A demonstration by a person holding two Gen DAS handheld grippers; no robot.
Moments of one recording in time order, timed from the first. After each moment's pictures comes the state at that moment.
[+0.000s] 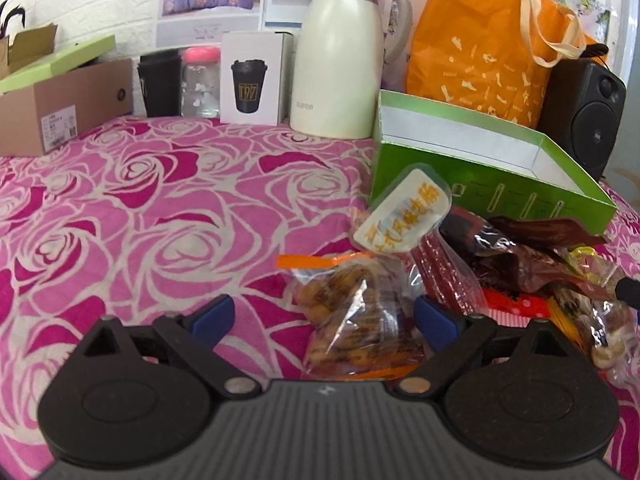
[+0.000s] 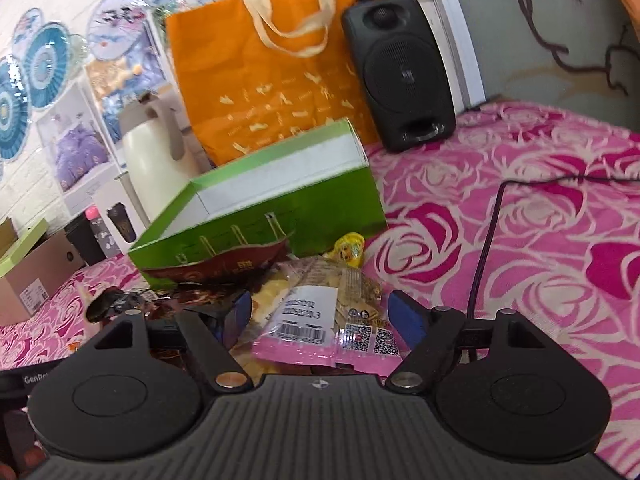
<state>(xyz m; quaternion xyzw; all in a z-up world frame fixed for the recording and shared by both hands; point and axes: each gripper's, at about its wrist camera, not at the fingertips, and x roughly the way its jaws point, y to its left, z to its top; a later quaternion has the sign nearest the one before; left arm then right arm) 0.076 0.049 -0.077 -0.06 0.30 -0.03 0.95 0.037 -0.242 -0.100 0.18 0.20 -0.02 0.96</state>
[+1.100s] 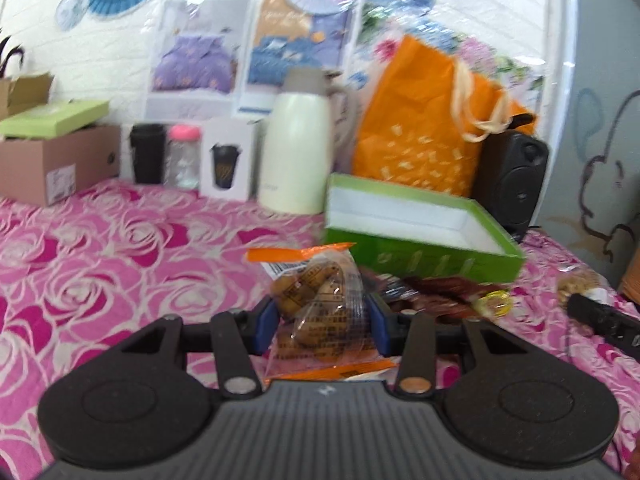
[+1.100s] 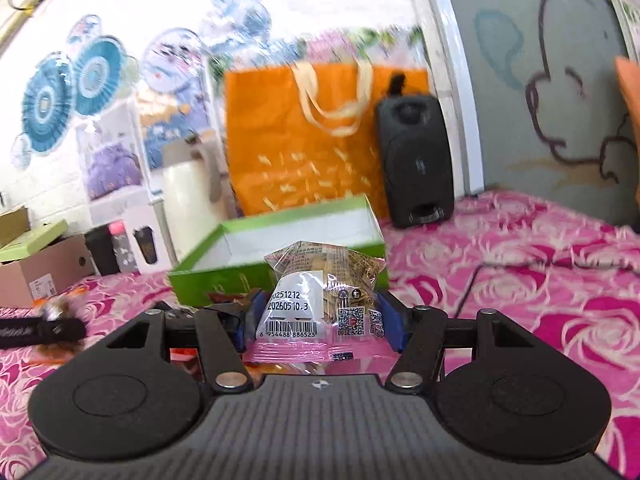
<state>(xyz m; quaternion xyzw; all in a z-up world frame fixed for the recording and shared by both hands) -0.010 0.053 -0.016 -0.07 0.20 -0.09 0.97 -0.037 -0.203 -0.056 0.09 0.10 -0.03 0.99</state>
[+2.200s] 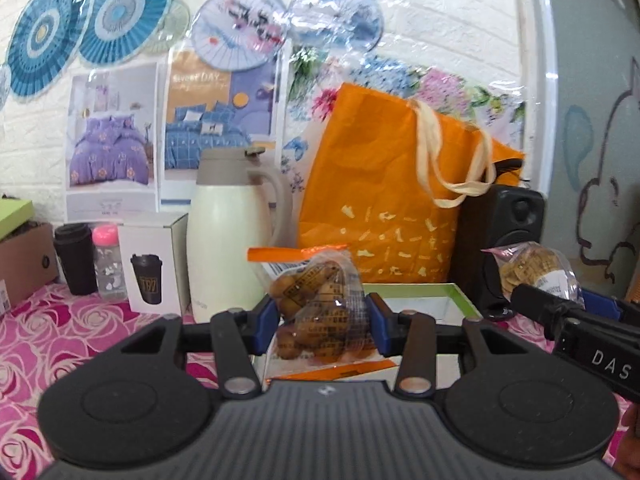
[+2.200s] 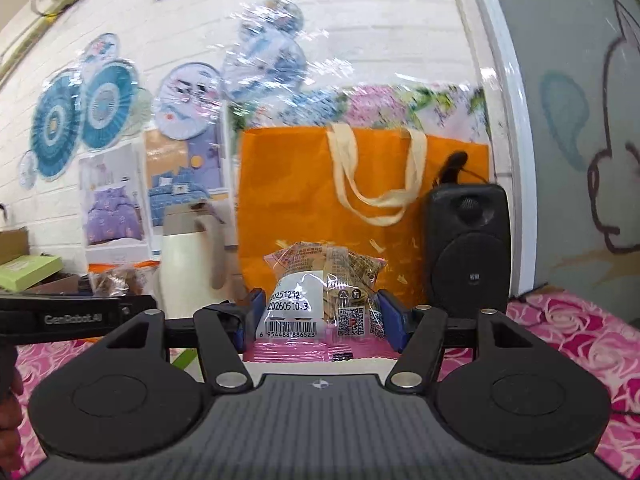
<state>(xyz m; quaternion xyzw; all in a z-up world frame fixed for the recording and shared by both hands) 0.124 -0.023 0.045 -0.03 0.14 -0.11 0.98 0.087 -0.224 0.000 0.05 0.04 0.00 1.00</state>
